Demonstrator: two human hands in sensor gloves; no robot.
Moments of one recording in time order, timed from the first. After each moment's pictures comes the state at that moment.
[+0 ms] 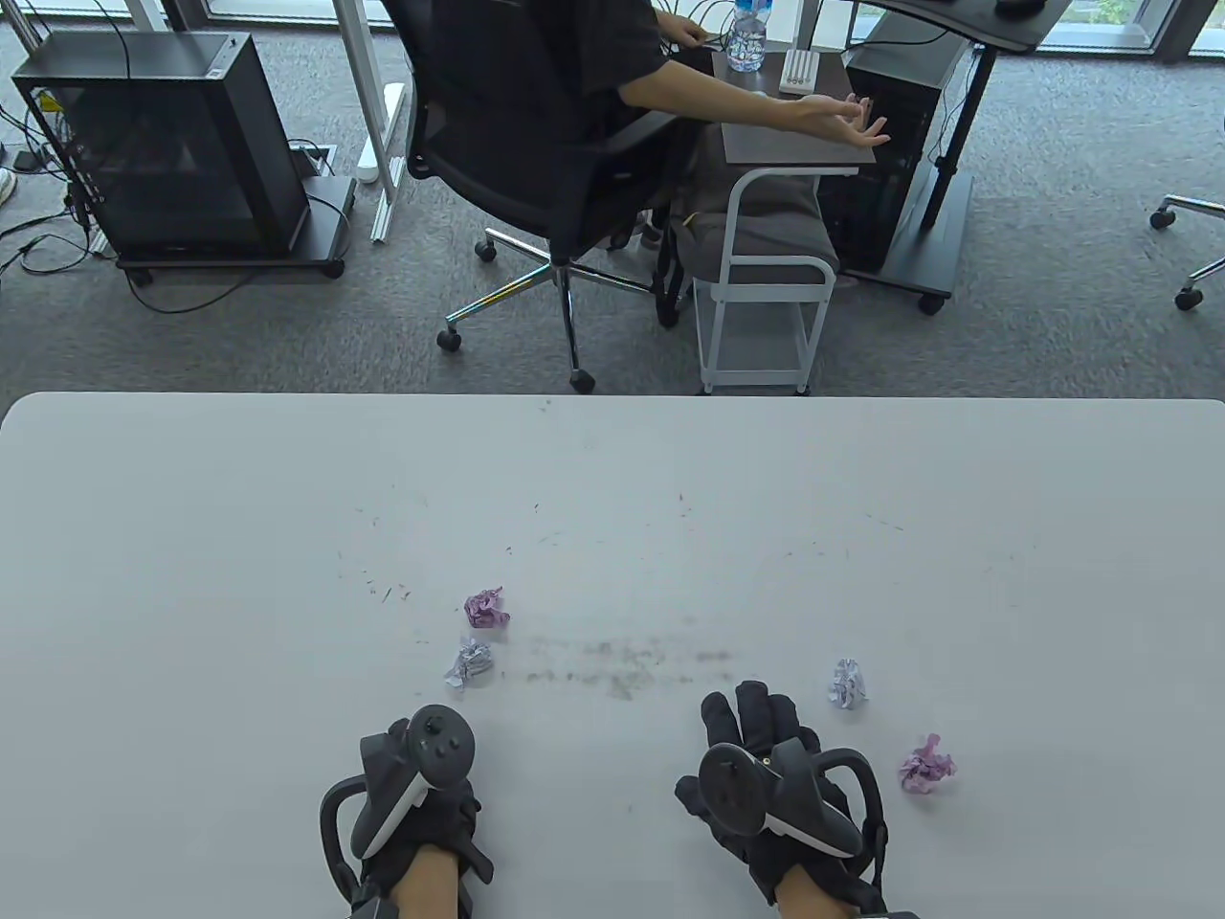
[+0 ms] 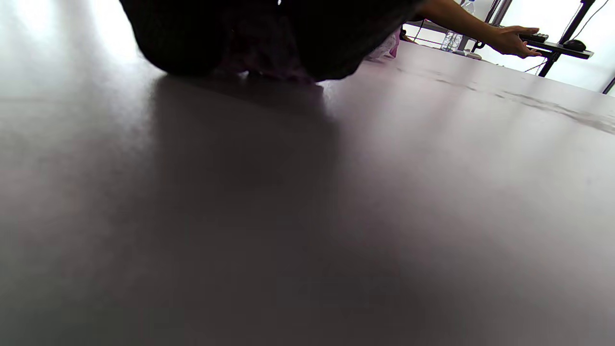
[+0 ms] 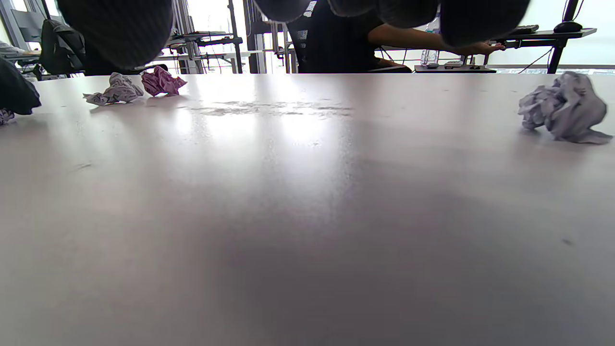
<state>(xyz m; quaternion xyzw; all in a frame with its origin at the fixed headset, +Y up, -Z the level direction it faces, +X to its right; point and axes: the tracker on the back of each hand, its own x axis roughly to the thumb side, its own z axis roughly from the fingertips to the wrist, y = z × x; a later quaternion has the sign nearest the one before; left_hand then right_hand) -0.203 -0.774 -0.249 -0.15 0.08 0.12 0.98 0.108 -0.744 -0.234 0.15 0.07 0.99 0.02</state>
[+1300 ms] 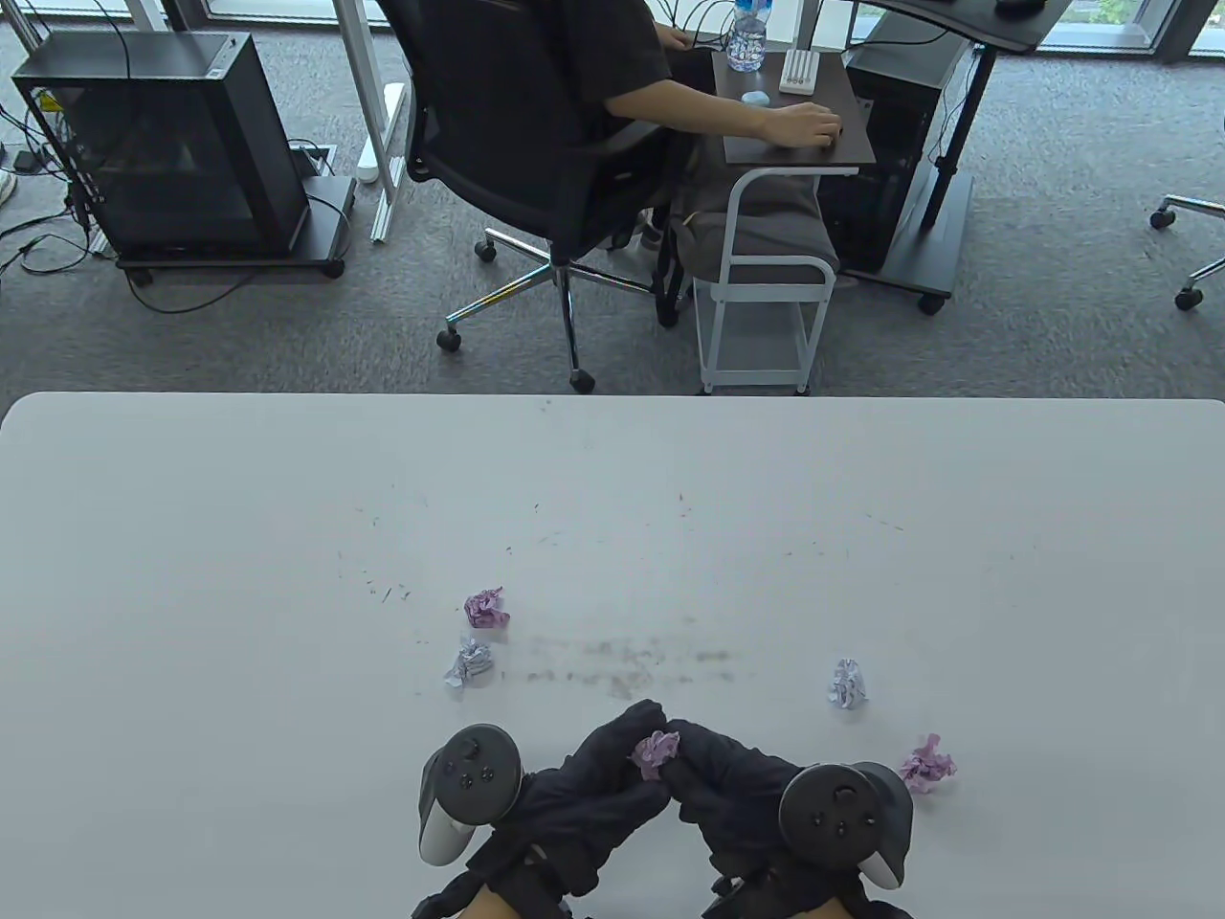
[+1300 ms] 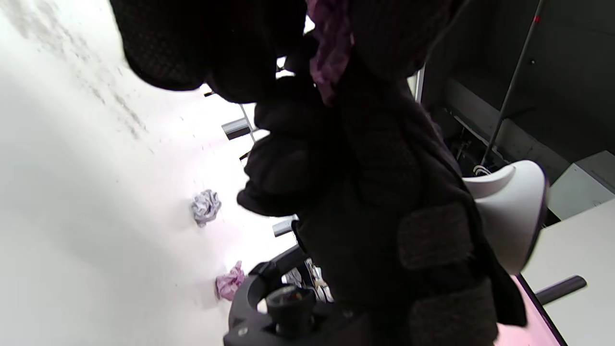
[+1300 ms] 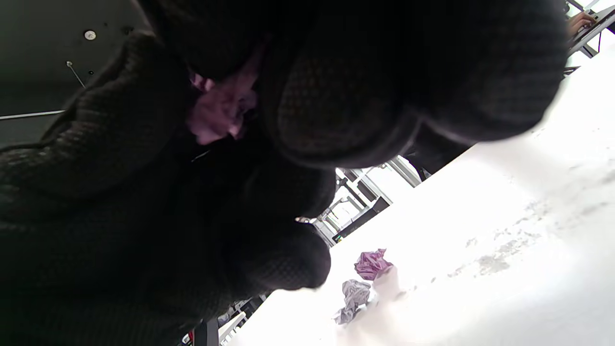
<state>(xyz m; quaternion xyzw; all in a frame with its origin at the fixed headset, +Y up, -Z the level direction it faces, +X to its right) -0.107 -0.718 -0.221 -0.10 -0.27 0.58 0.76 0.112 -0.690 -0.210 0.23 -0.07 0.87 0.43</state>
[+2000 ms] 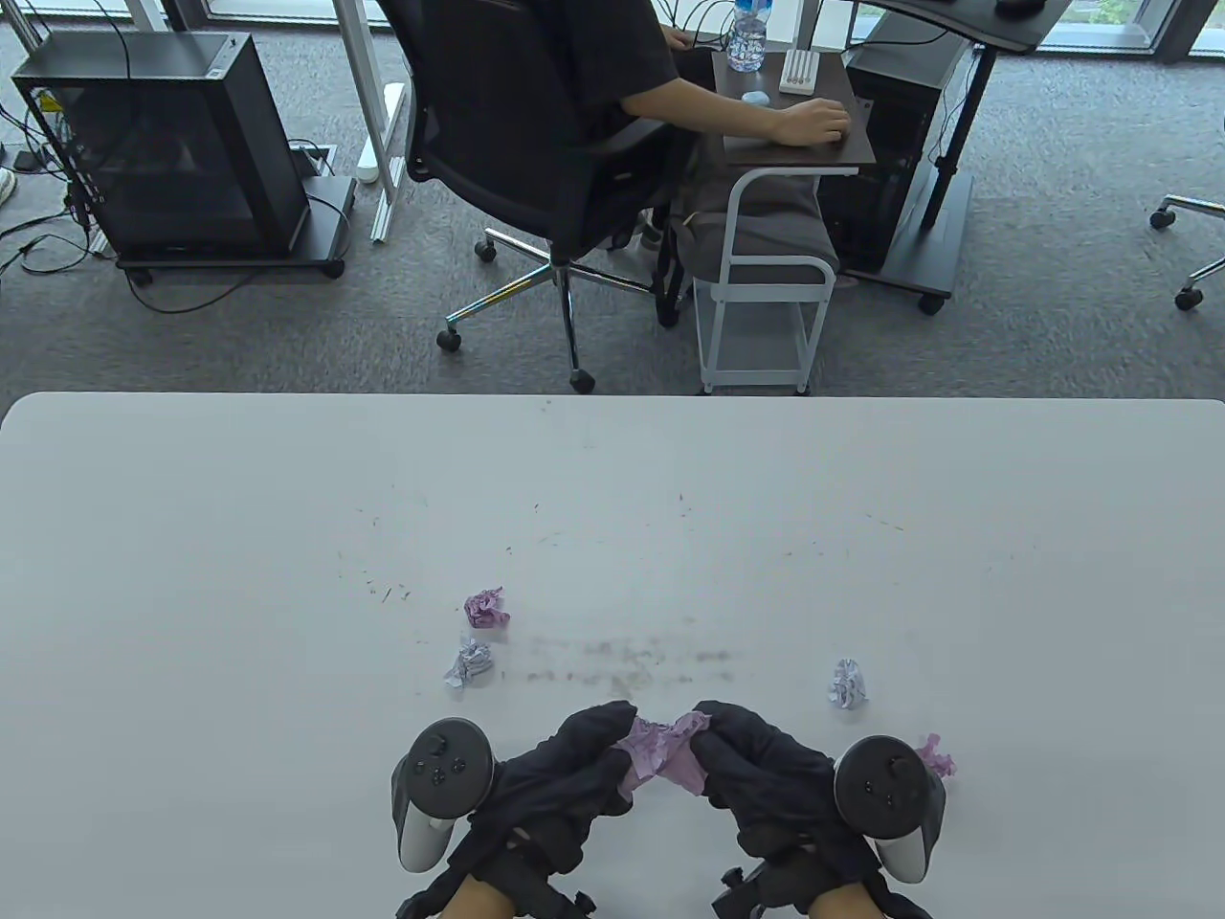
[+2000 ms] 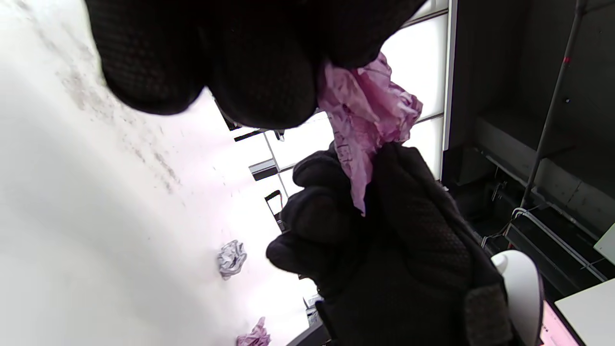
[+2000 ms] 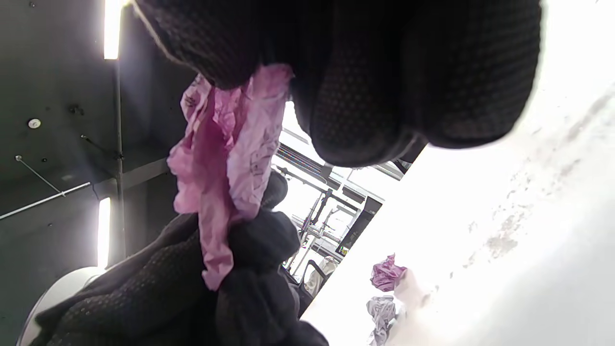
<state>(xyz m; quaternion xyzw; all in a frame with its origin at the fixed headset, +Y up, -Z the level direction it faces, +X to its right) -0.127 -0.716 -0.227 -0.10 -0.21 0.57 0.79 0.138 -0.701 -0.221 0.16 -0.05 0.82 0.55</state>
